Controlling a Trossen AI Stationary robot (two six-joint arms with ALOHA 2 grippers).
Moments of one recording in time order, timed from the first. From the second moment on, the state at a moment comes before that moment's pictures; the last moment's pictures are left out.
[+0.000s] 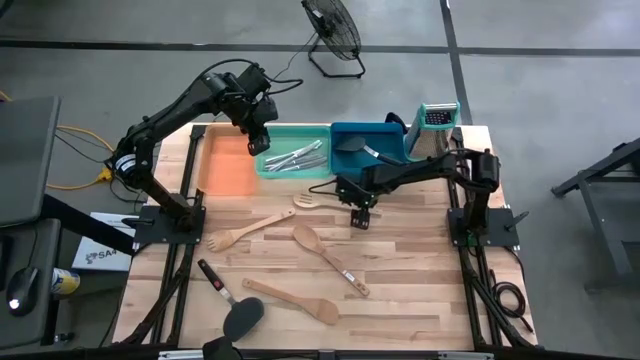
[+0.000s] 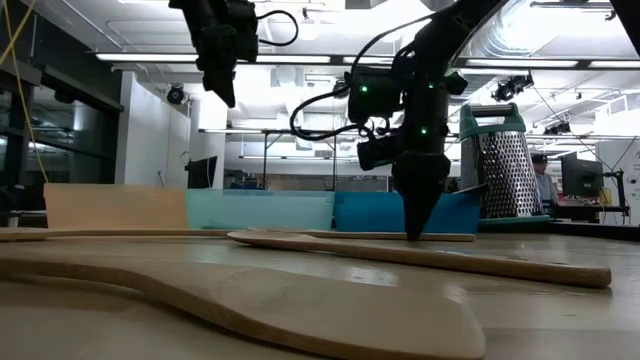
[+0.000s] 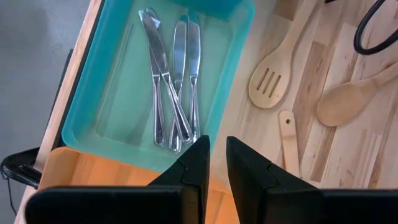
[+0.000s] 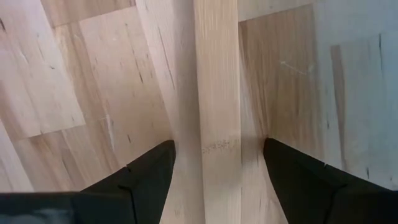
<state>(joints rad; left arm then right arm) 0.73 1.55 1.64 -1.27 0.23 0.36 -0.18 1.91 1.14 -0.67 -0.03 0.08</state>
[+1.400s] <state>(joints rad) 0.73 1.55 1.64 -1.25 0.23 0.33 -0.18 1.84 1.11 -0.70 -0.11 0.16</state>
